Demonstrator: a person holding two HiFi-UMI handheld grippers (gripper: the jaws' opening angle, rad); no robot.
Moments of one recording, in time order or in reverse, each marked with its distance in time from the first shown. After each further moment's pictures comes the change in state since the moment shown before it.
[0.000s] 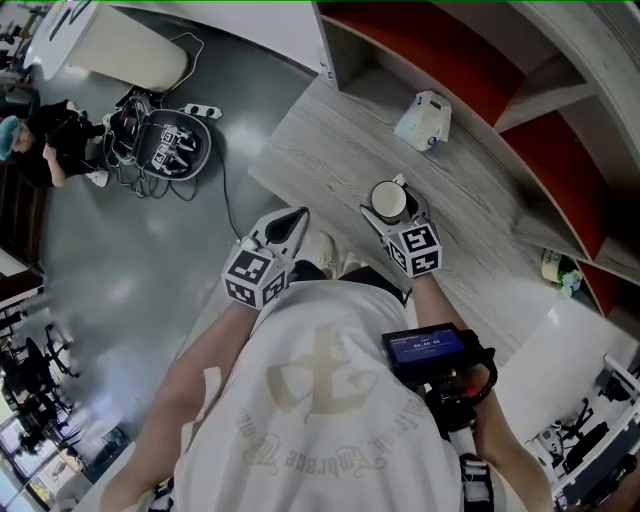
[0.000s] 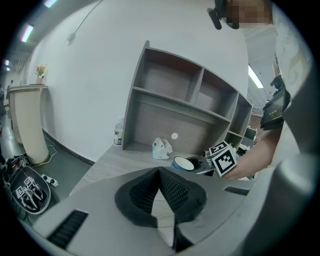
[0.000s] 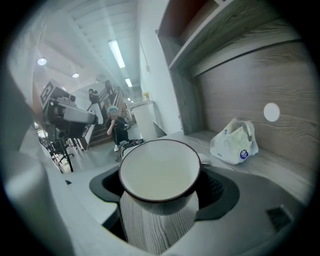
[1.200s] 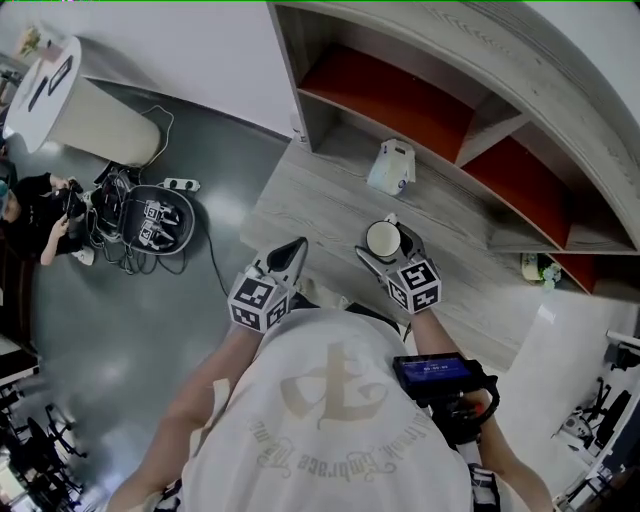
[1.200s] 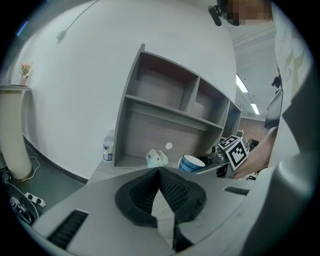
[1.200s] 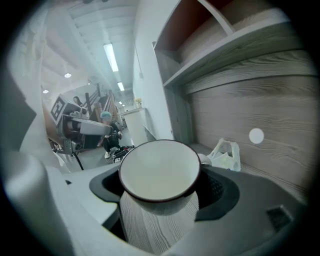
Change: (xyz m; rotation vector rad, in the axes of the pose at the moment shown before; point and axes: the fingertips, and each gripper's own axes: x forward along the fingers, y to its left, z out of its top) left arm 0.020 0.017 0.053 0.078 -0.079 -0.150; right arm -0.037 0.002 0.063 0.022 -0.054 -0.117
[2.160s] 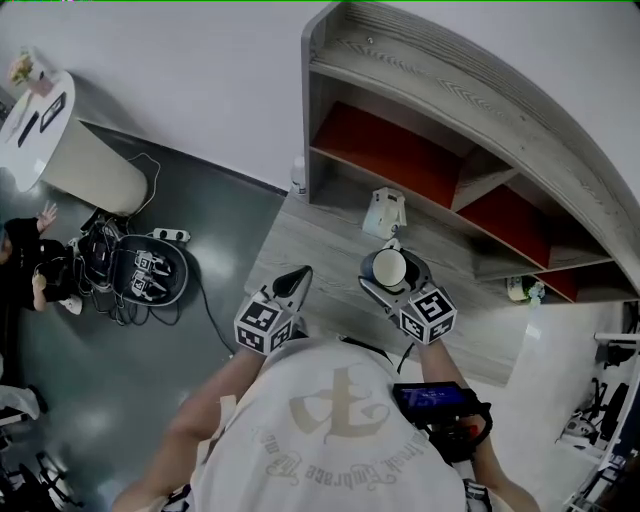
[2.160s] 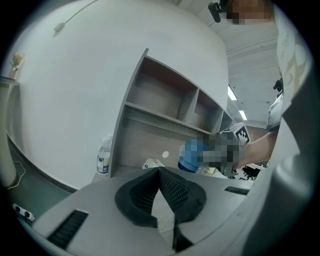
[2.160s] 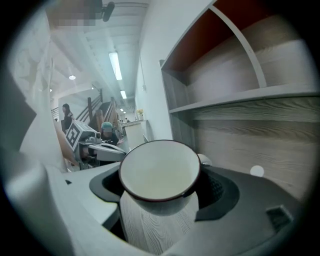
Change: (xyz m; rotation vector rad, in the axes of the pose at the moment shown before) left arm 0.001 0.032 0.038 0.018 -0.058 -0.137; right arm -0.016 0.027 0.105 -0.041 -0.119 -0.014
